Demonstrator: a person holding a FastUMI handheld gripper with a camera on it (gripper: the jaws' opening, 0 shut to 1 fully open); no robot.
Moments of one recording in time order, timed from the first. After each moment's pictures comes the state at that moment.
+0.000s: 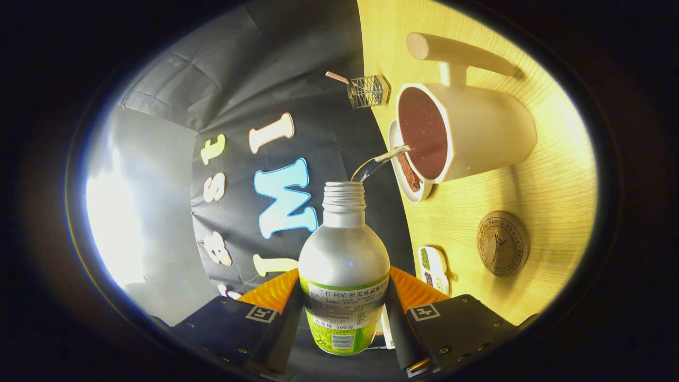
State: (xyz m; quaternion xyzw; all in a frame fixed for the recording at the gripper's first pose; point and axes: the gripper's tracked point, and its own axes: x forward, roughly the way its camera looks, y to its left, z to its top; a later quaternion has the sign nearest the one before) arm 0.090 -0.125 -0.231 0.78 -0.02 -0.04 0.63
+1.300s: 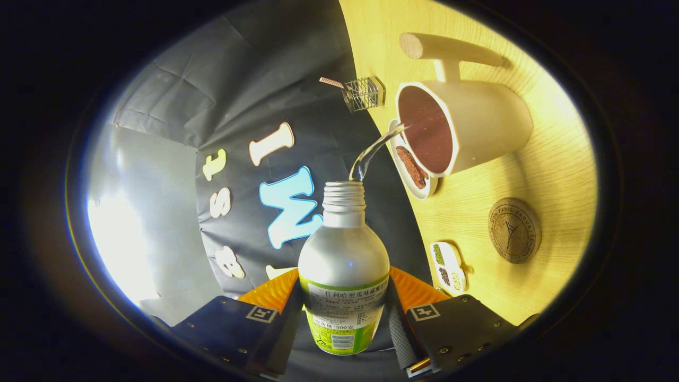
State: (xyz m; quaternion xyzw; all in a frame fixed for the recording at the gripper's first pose) arm 0.092 -0.131 -0.218 0.81 -0.04 -0.05 0.59
